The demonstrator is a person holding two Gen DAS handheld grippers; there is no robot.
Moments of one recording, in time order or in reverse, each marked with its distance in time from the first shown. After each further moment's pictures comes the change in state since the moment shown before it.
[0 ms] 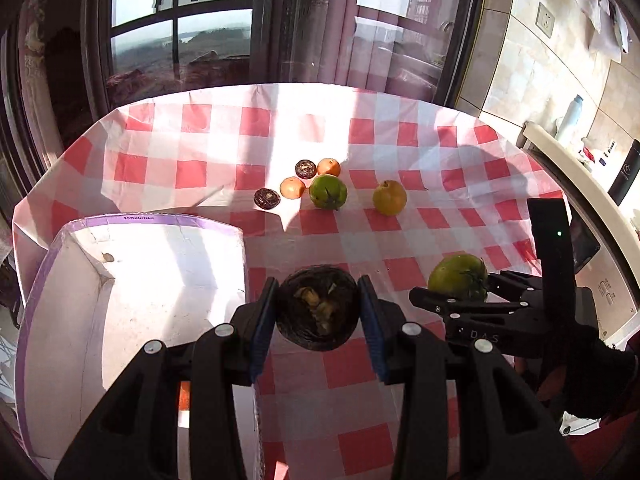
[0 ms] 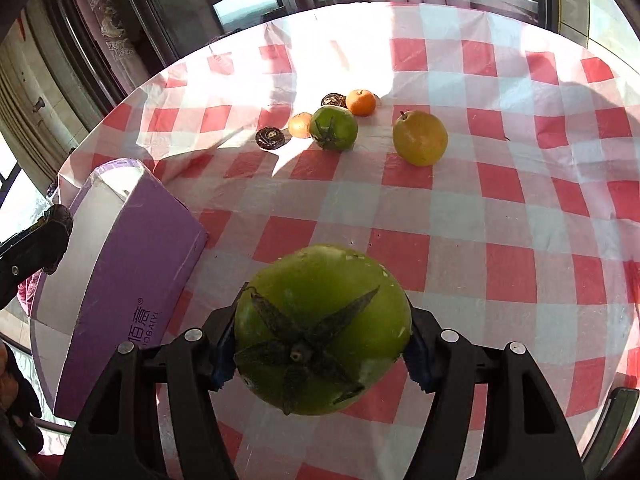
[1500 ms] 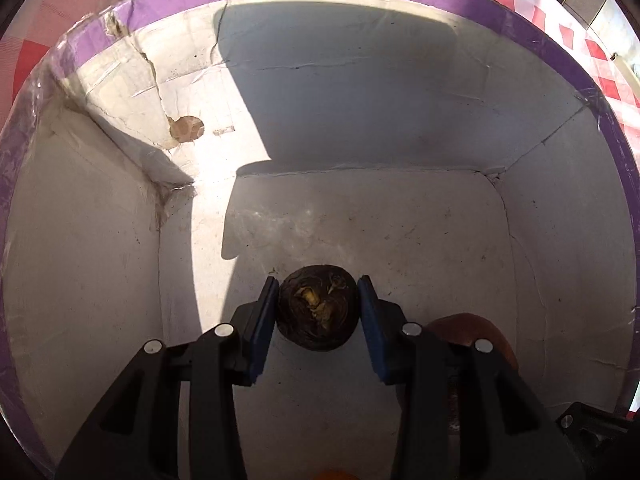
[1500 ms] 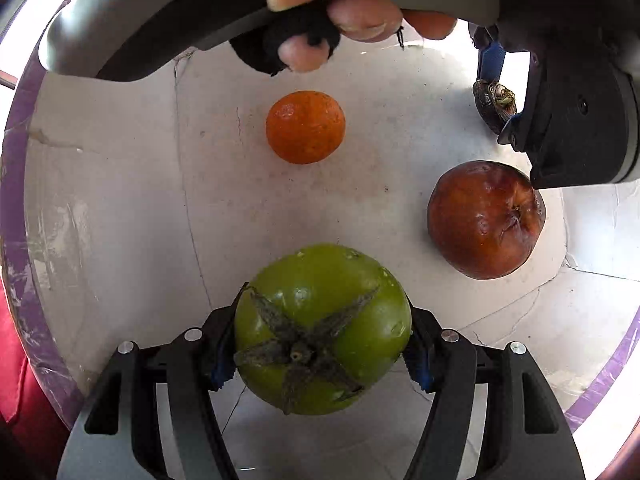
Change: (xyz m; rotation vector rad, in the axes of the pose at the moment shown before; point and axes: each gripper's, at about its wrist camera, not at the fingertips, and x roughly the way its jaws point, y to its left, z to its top) left arm 0.130 0.209 -0.033 0.006 0.485 0.043; right arm 0.114 0.303 -0.087 -1.040 0.677 0.021
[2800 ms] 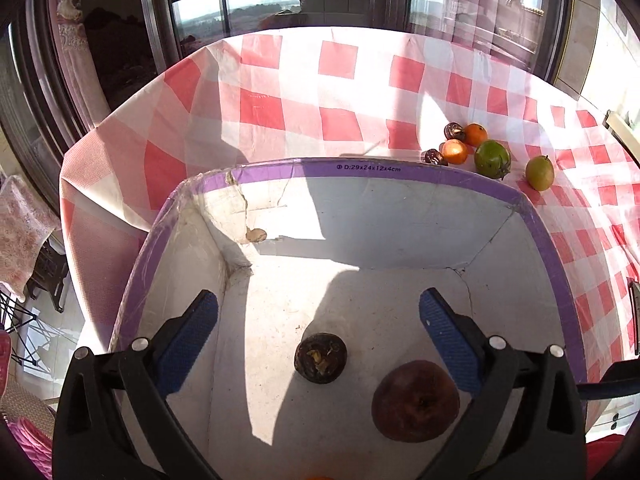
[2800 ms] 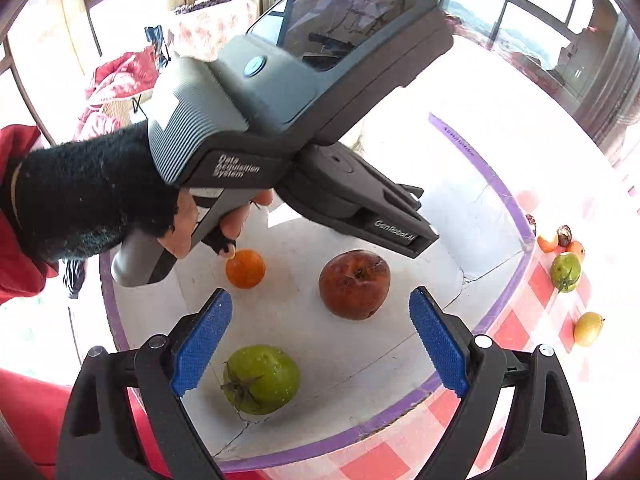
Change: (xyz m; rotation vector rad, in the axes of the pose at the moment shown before) left arm -0.081 -0.016 -0.026 -0.058 -0.388 0.140; right arm -0.155 -0.093 -0.072 0.343 -0.563 -0.063
